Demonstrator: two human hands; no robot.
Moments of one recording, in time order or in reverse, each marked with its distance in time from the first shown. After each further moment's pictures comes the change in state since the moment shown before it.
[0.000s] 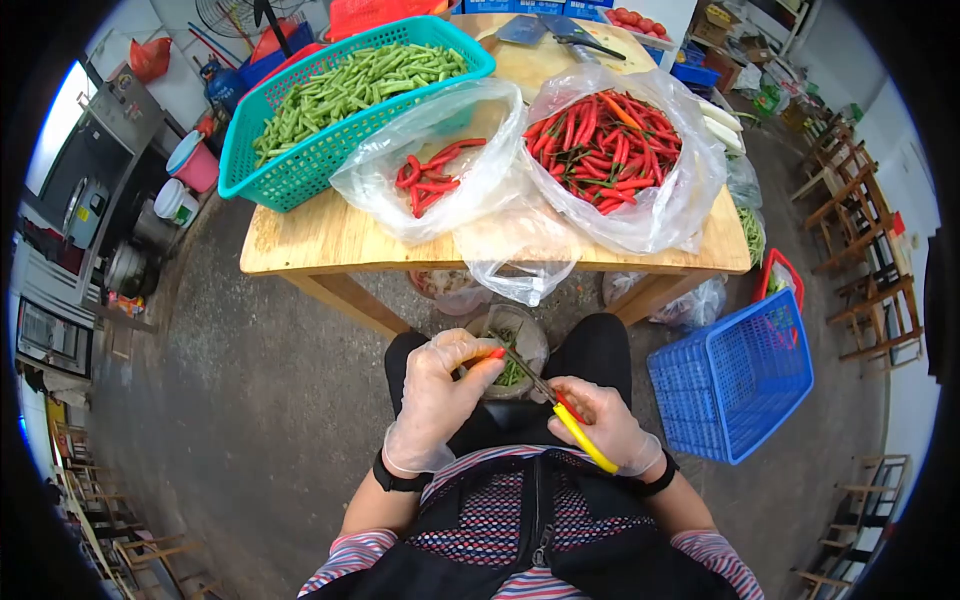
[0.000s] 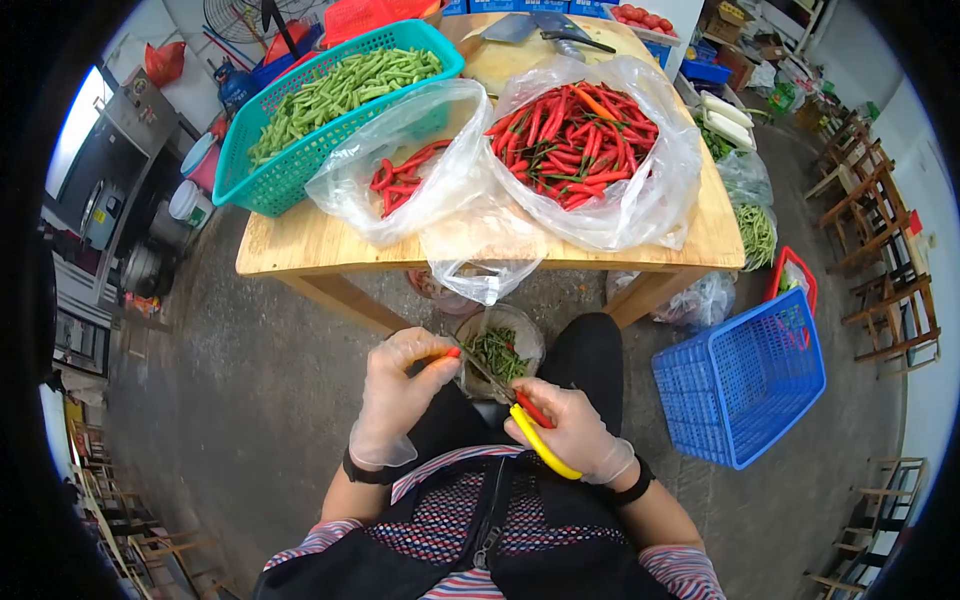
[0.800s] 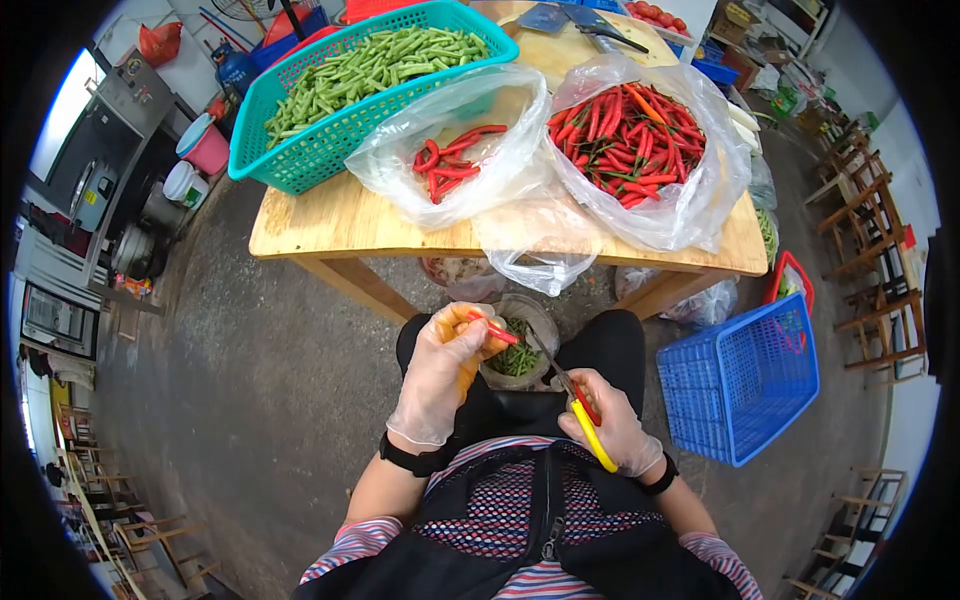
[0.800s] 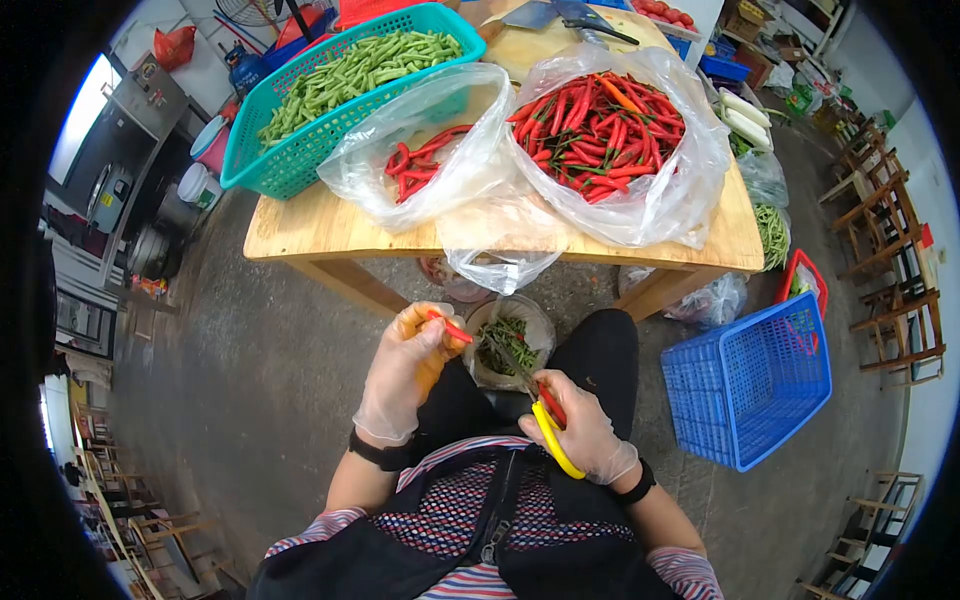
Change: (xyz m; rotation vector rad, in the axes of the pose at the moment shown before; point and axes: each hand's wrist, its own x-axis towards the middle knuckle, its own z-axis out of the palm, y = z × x) left_hand -0.001 -0.044 0.011 -1.156 0.042 -0.500; right_hand -0.007 0.012 0.005 0.026 -0.077 0.183
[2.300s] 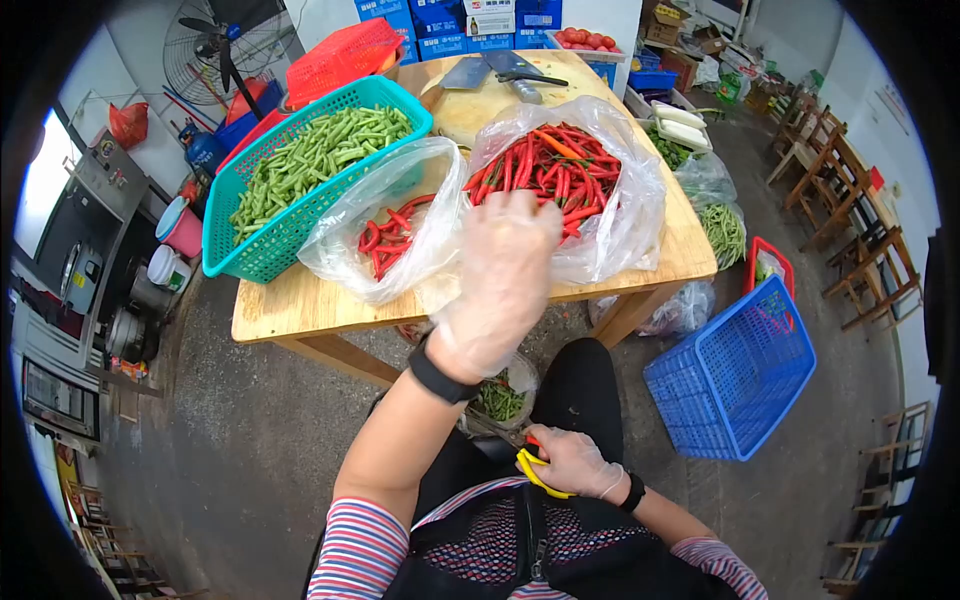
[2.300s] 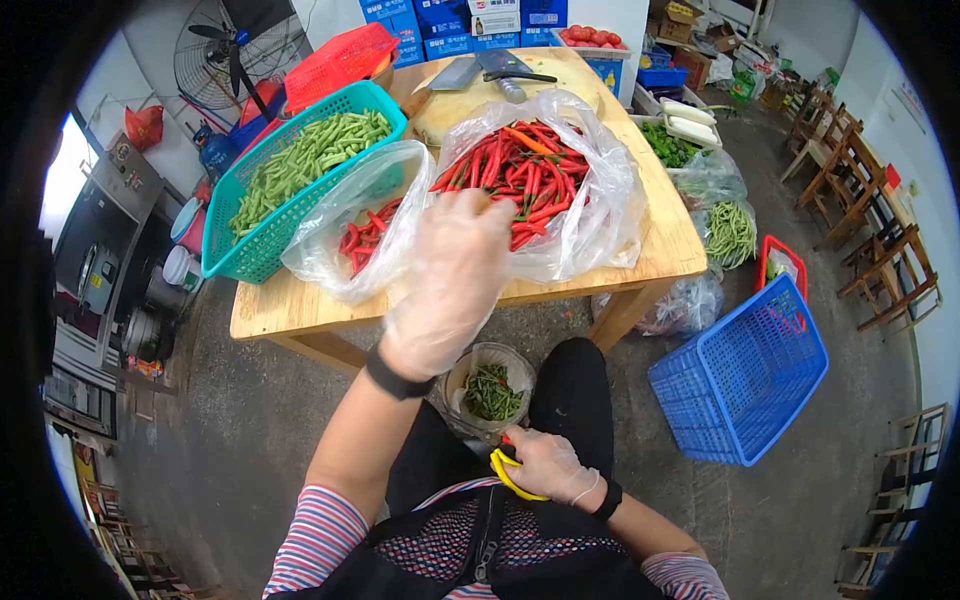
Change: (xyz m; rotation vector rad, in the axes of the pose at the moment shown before) left_hand 0.108 0.038 0.164 1.826 -0.083 1.299; right_hand -0.006 0.027 0.021 -0.412 -0.029 0.024
